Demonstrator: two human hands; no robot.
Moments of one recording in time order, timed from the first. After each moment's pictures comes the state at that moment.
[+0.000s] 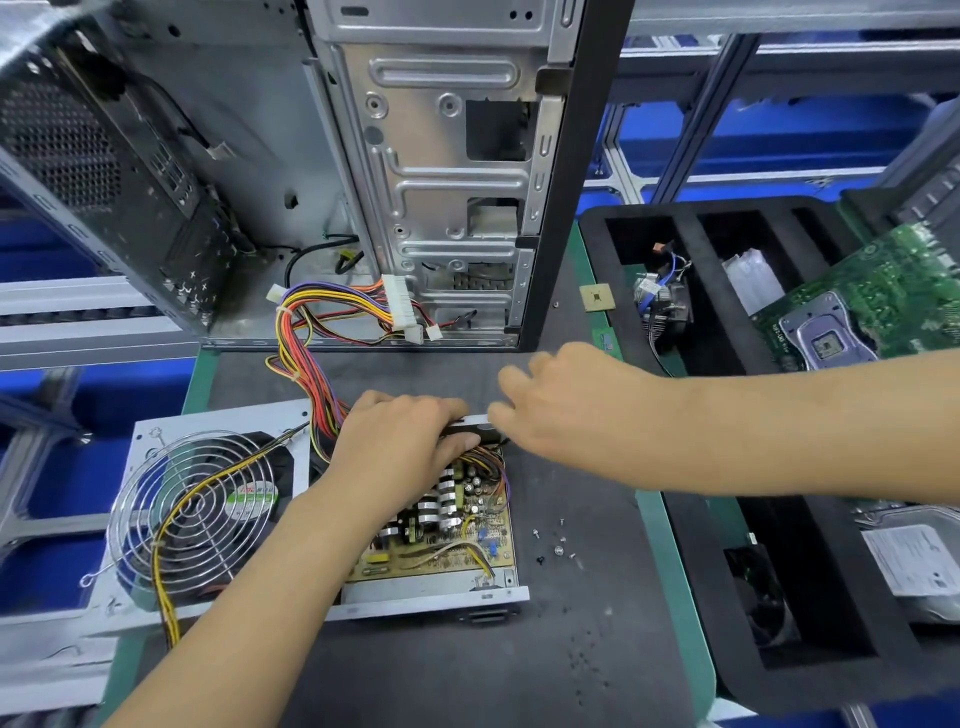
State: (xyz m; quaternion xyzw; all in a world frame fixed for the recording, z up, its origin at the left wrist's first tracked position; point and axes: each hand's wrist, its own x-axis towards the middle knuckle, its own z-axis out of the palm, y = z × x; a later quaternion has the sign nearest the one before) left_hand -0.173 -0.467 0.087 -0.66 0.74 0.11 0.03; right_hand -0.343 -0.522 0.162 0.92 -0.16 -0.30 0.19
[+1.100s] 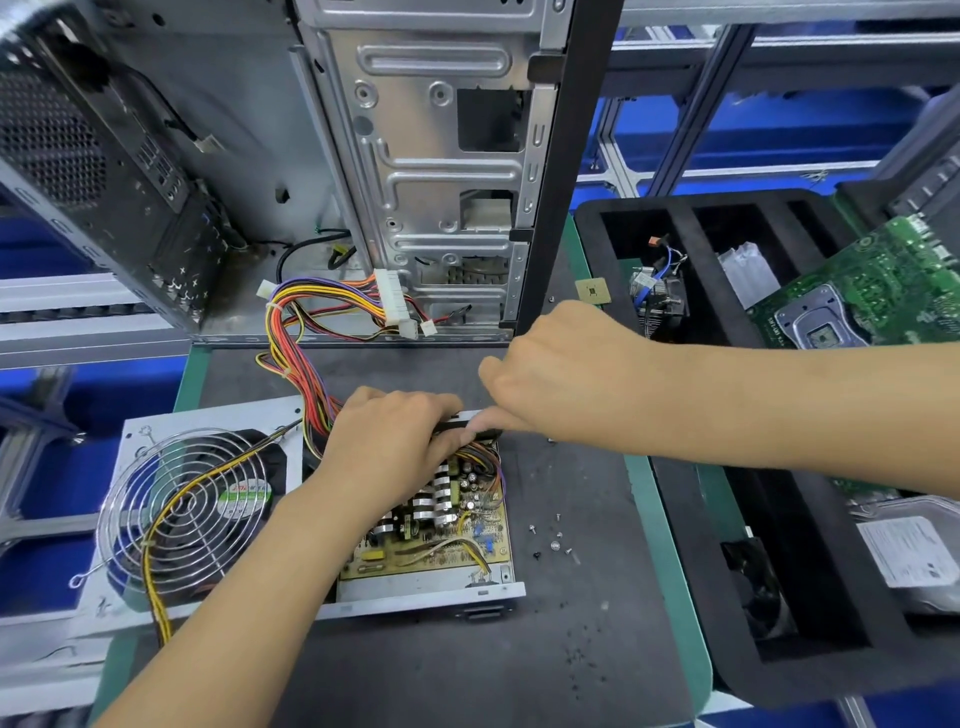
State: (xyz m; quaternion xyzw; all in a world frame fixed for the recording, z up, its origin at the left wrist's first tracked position) left_hand -0.173 -0.467 0.087 -0.66 0.74 0.11 0.03; right_hand -0.335 -0.529 0.174 0.96 -0.16 -0.14 0.20
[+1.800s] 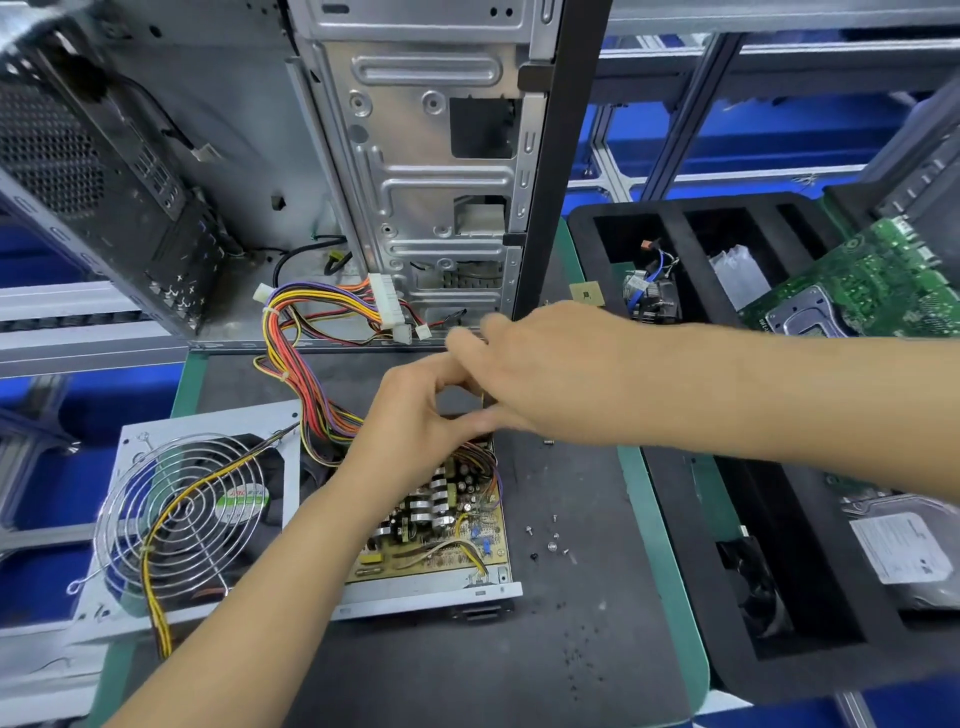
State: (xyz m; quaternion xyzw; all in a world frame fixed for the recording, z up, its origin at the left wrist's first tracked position) left_hand -0.193 -0.472 0.101 -0.57 0.63 0.34 -0.40; right_hand -0.328 -0.526 0.180 0.96 -0.22 -0.12 0.09
